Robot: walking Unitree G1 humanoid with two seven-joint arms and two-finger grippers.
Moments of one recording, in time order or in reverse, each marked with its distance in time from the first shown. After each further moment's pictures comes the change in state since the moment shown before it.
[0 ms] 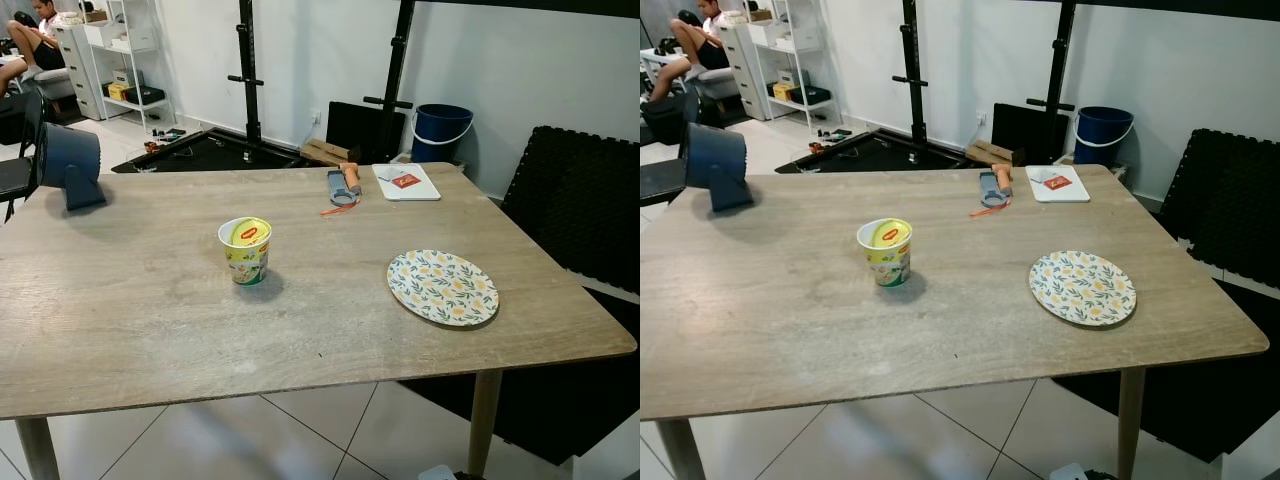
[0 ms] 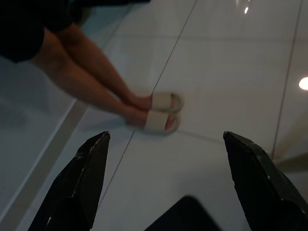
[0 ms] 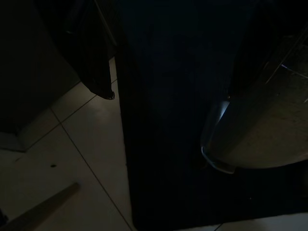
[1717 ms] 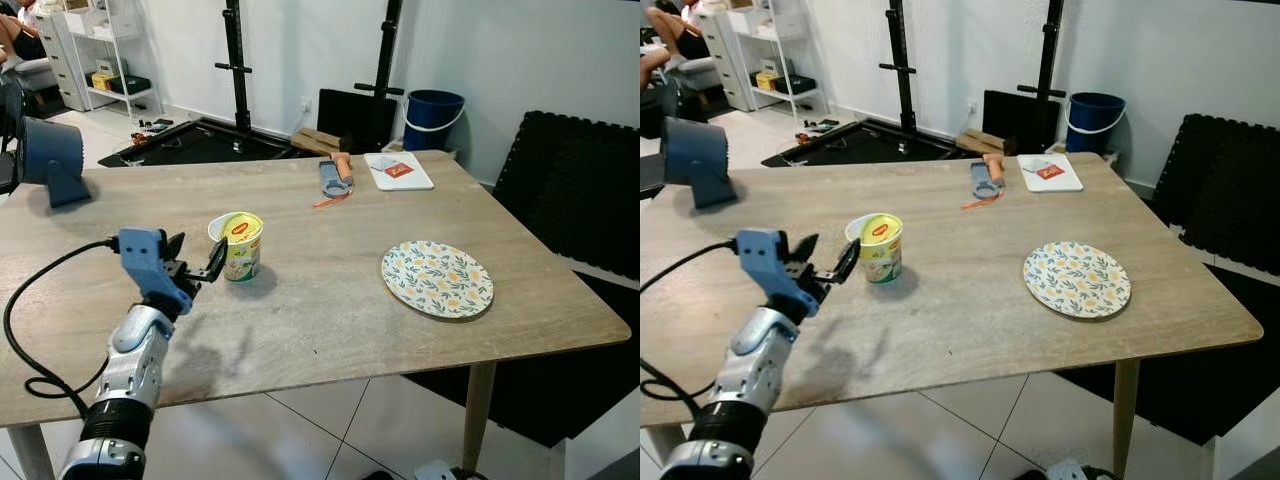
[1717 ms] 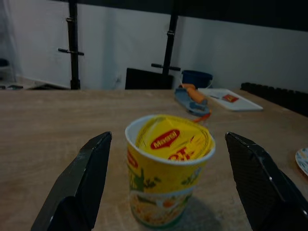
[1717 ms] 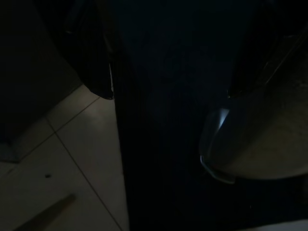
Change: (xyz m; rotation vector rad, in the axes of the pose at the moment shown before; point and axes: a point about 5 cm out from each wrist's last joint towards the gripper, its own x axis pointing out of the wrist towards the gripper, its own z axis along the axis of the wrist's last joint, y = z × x) left arm -0.257 -0.260 0.124 -0.141 -0.616 -1.794; right arm 0.000 0.001 0.001 -0.005 0.000 0.004
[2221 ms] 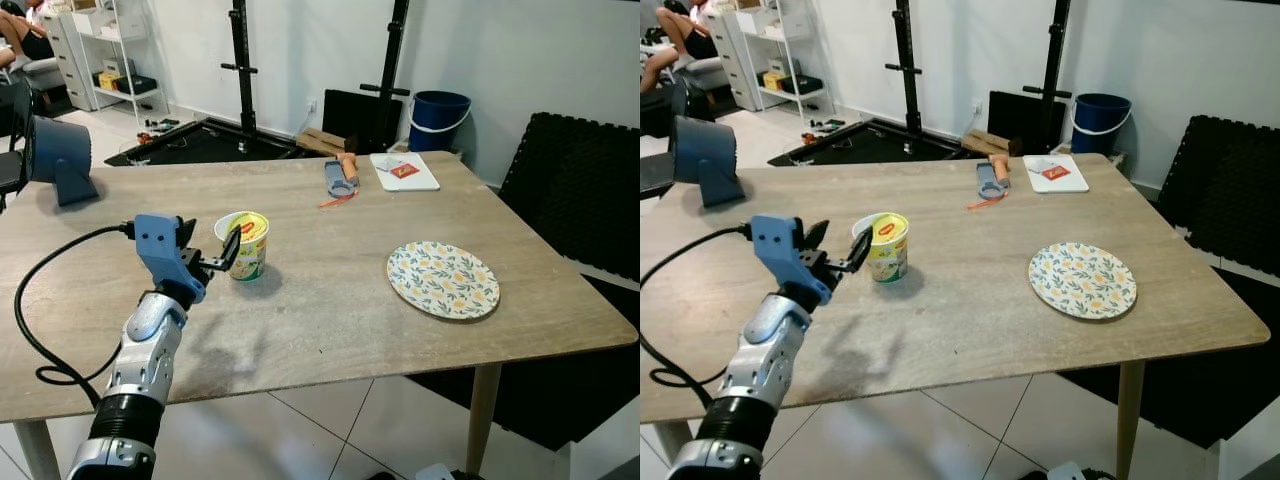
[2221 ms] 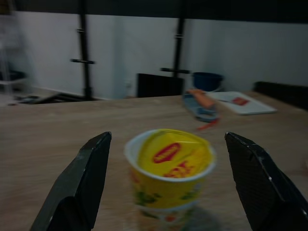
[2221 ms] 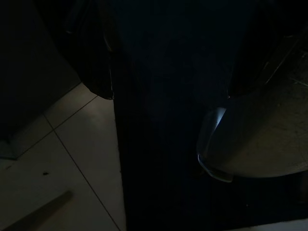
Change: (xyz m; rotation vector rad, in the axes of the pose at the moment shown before) left arm 0.011 -0.012 0.011 0.108 -0.005 0.074; right arm 0.000 0.001 0.000 -0.002 0.000 0.002
